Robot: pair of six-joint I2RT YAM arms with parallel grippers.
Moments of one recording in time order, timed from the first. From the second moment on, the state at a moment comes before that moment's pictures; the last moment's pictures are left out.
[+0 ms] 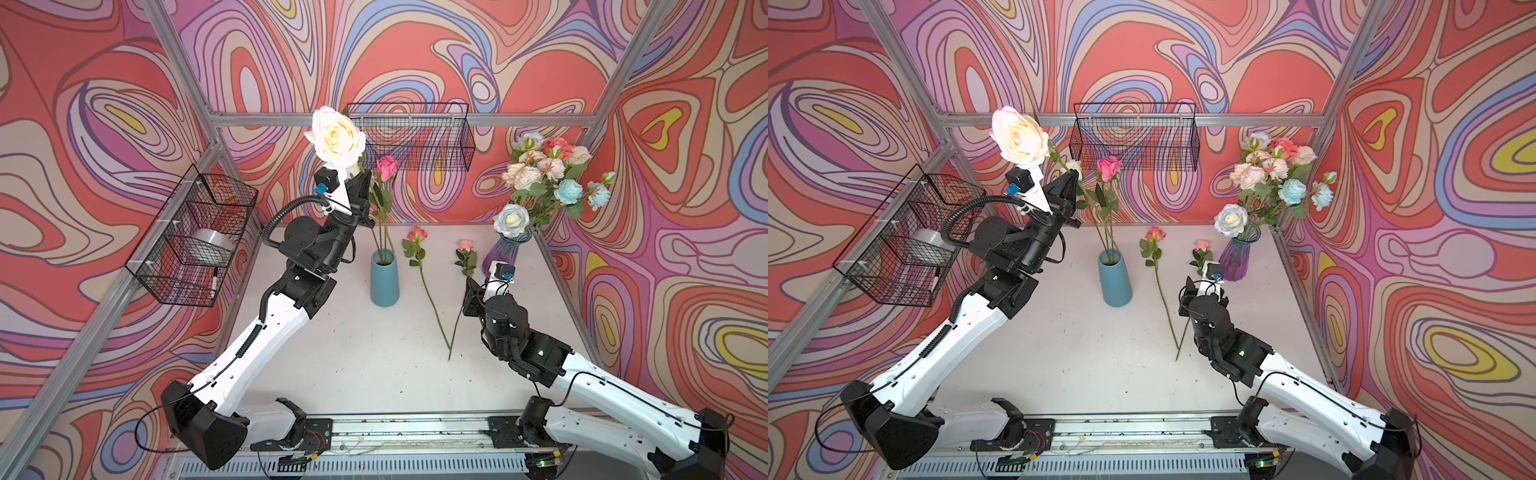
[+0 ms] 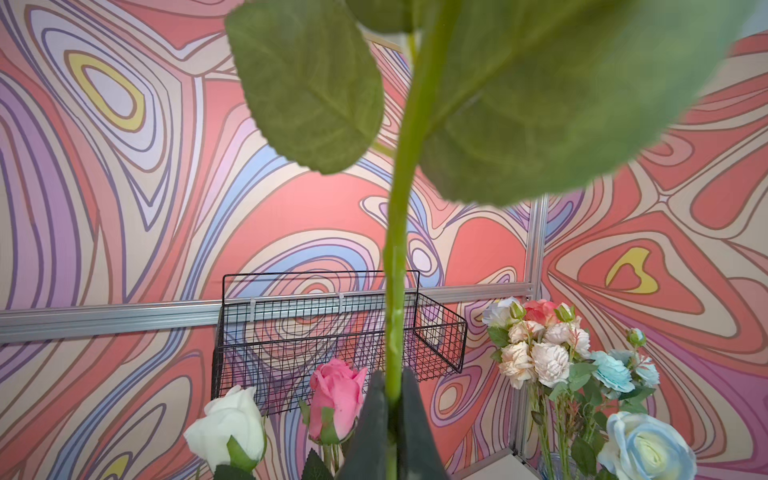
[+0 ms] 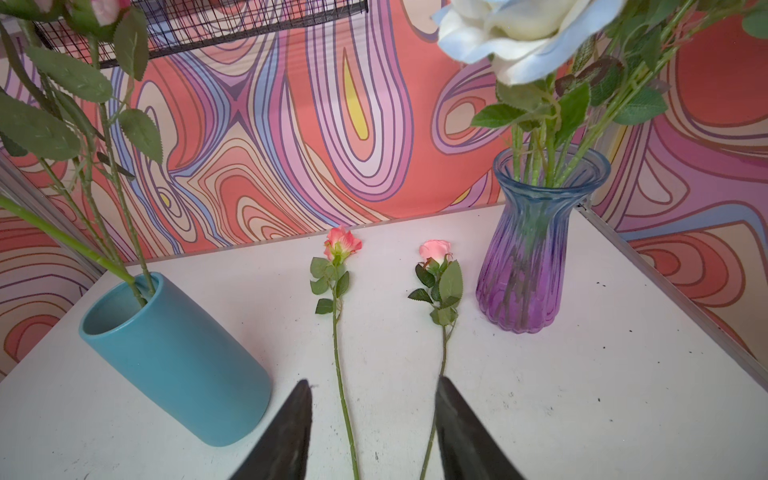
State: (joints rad) left arm -0.54 1.29 1.34 0.40 -0.09 -0.05; right arm 0.83 0.89 0.74 -0.14 0.79 0.41
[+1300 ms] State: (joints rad) left arm -0.49 1.40 1.10 0.42 -0.06 -0.22; right arm 0.83 0.85 0.70 -0.20 0.80 0.47
